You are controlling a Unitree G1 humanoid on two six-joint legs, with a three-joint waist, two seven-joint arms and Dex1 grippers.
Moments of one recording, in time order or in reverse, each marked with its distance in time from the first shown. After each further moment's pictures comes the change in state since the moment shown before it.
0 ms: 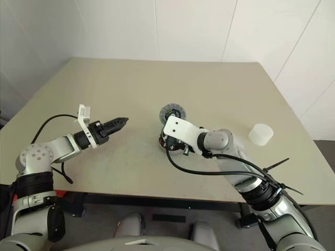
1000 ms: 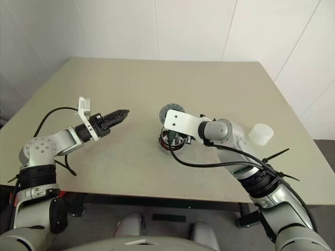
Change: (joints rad) left arm -0.074 0.001 -0.016 0.064 0.036 -0.054 -0.065; right arm -0.079 -0.016 -0.002 0.092 -0.101 -0.176 0.023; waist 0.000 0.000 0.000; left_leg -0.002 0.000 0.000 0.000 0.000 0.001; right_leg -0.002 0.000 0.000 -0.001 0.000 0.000
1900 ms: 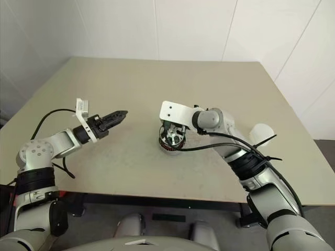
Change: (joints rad) left arm 0.022 -0.011 0.033 -0.042 -0.020 0.024 0.033; right arm -0.129 0.062 0.012 0.253 -0.009 -0.183 -0.028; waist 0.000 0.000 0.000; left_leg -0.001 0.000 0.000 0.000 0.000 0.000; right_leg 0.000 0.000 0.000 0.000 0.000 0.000
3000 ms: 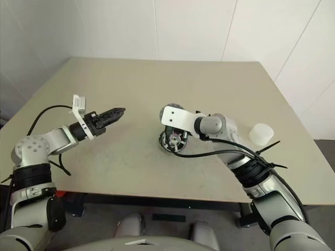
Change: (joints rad) left arm -0.024 0.028 0.015 0.005 0.012 0.033 -0.019; right arm 0.034 -0.001 -0.001 -0.035 0.012 0.042 0.022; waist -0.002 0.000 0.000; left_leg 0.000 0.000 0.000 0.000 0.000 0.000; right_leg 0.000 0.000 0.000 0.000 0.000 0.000
